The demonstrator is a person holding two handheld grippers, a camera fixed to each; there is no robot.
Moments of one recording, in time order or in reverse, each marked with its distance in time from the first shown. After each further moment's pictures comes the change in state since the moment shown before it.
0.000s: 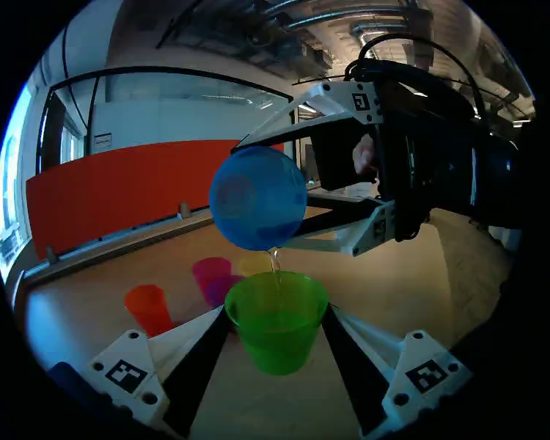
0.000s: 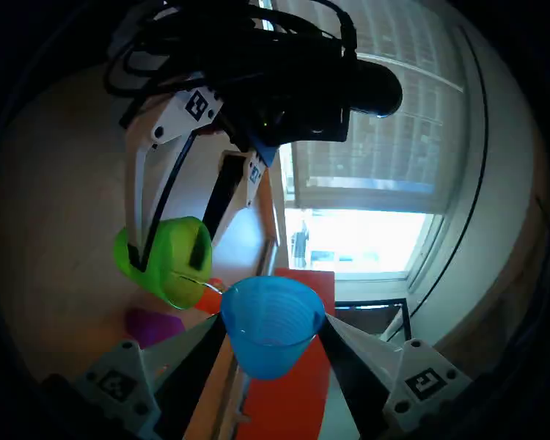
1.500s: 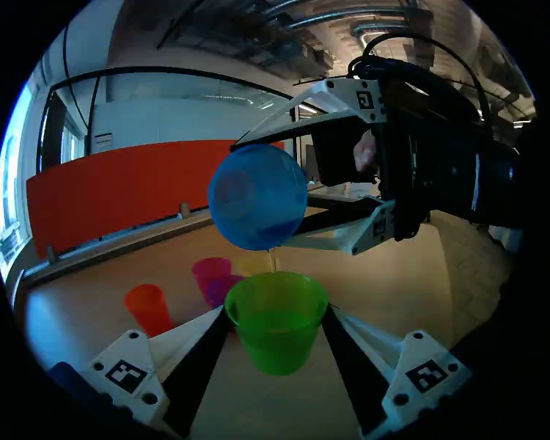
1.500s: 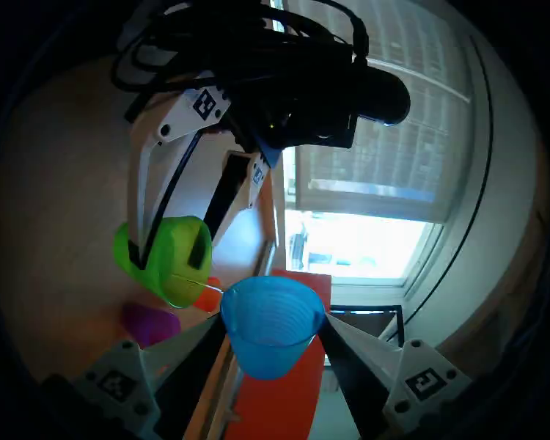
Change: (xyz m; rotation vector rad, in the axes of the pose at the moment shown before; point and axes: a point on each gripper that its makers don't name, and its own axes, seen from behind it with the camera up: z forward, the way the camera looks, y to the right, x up) left arm -0.001 0.000 0.001 0.002 0.002 -0.002; right arm 0.000 -0.003 -0.002 -0.002 -0.005 -0.046
